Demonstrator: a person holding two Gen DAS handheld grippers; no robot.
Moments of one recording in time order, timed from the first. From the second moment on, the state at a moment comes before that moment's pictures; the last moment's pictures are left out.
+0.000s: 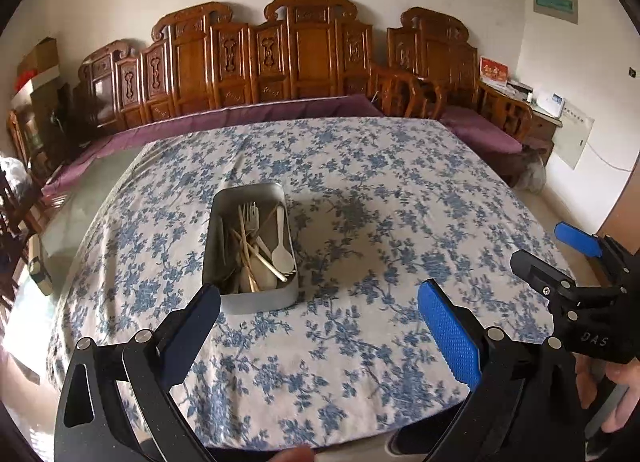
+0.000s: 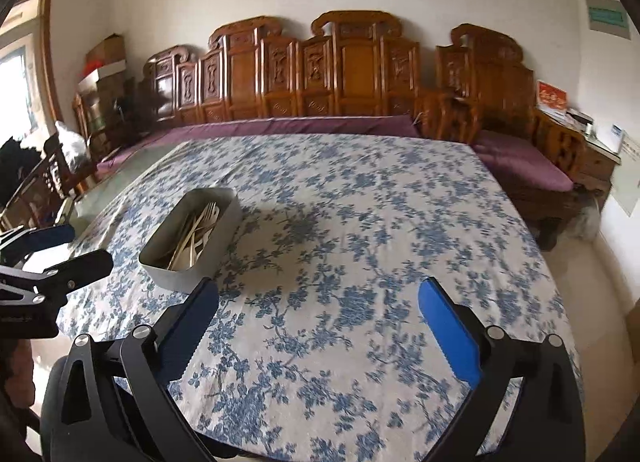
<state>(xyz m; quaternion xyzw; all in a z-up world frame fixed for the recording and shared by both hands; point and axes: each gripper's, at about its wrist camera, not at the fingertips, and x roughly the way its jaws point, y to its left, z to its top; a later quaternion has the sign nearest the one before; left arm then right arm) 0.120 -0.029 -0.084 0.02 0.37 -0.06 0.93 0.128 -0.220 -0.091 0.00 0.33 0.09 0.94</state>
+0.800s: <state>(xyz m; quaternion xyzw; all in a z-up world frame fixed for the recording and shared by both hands) 0.020 -0.016 0.030 0.00 0.24 -0.03 0.97 0.027 -0.233 0.030 0.03 0.20 0.07 0.98</state>
